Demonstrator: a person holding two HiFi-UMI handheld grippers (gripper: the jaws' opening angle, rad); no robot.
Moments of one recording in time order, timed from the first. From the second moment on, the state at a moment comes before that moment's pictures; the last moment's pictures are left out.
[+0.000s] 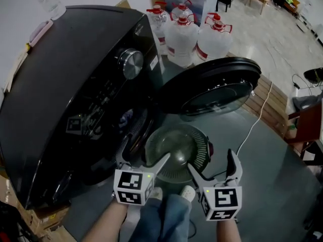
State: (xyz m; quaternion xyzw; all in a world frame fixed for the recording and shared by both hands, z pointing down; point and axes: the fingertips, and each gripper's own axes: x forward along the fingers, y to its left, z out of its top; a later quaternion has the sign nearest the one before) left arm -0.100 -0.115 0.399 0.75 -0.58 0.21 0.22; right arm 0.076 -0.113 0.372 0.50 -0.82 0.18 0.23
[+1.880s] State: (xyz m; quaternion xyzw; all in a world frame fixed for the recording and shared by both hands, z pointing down) left arm -0.352 -0.236 0.664 0.55 -0.63 0.50 0.22; right arm -0.028 -0.146 0.605 0.41 -0.85 0.18 0.28
